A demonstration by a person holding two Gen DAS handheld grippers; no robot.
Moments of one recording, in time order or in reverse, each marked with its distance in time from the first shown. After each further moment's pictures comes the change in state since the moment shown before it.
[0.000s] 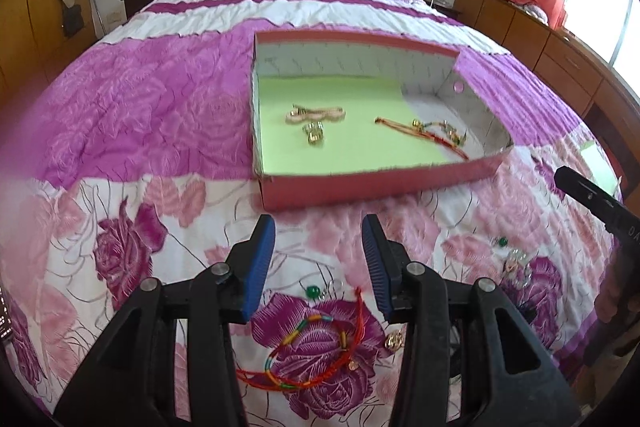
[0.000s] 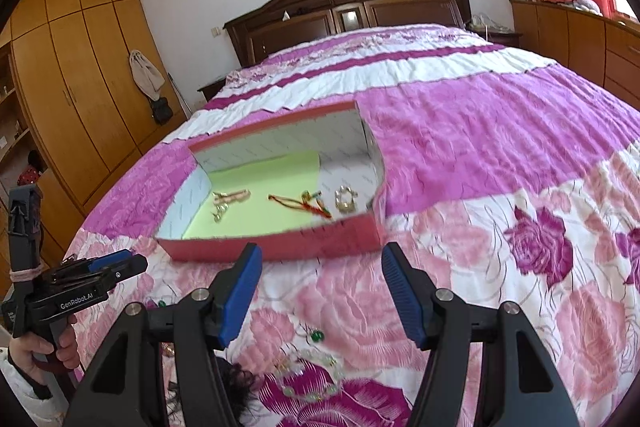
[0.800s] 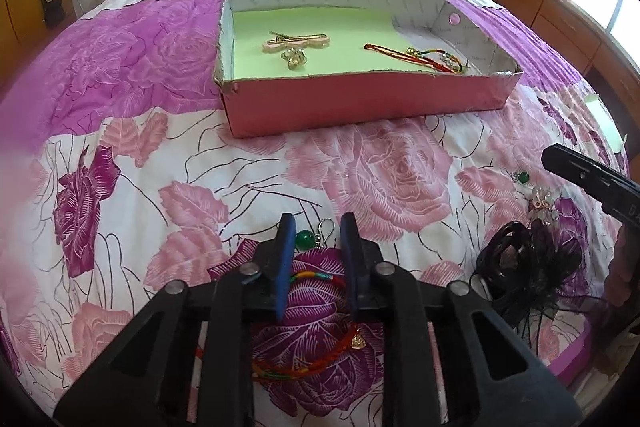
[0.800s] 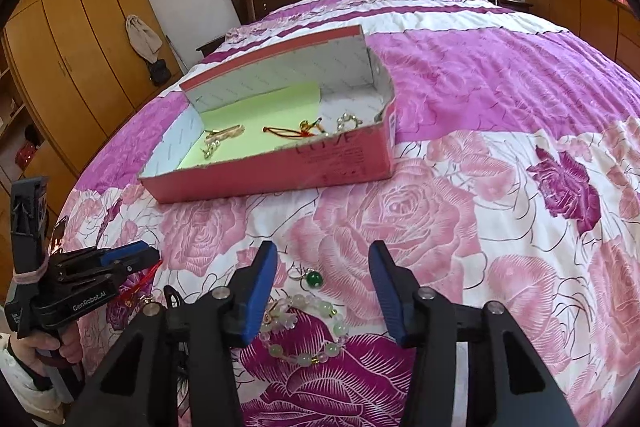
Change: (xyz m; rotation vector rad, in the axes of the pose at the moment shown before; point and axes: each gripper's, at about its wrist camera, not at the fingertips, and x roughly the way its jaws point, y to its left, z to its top) left arm 0.031 -0.008 -0.033 0.057 0.113 -0.011; right arm 0.030 0.002 -0.033 -0.016 0.148 0.009
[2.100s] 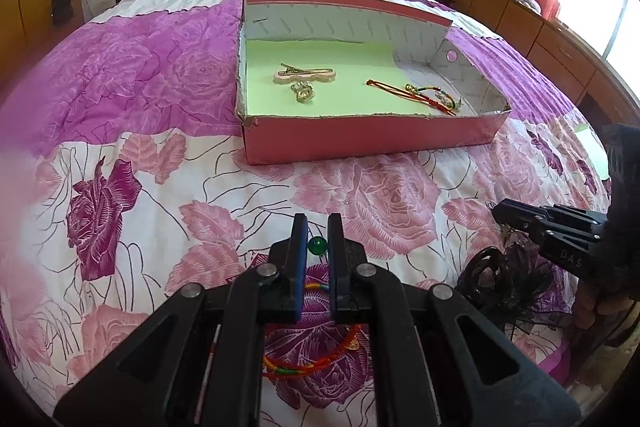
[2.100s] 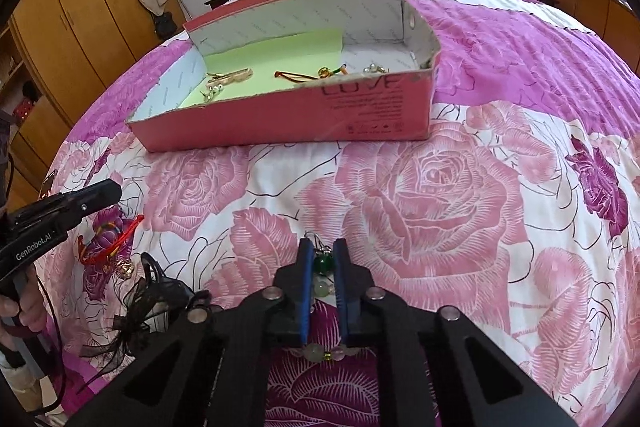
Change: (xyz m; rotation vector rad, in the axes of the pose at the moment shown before) left arm -0.021 0.009 0.006 -0.058 -0.079 -0.030; right arm 0.033 0.014 -0.008 -0.086 0.137 -0.012
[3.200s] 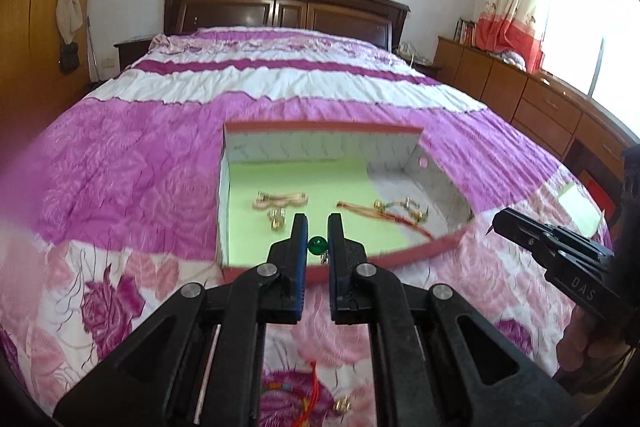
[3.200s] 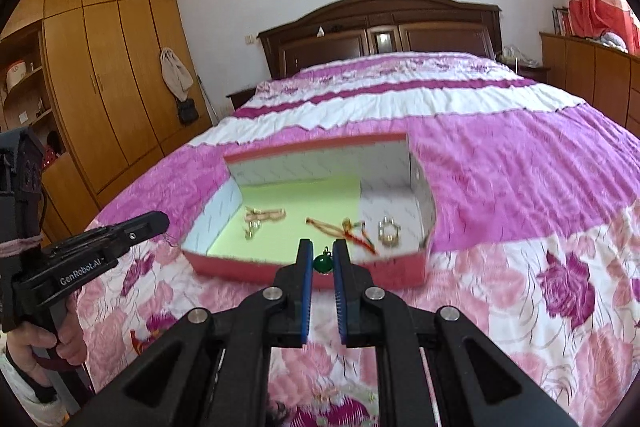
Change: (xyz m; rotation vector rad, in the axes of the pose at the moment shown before) left arm -0.035 -0.024 0.056 0.005 -0.295 -0.014; right arm -0.072 0.017 0.051 -0.019 -0.410 0.034
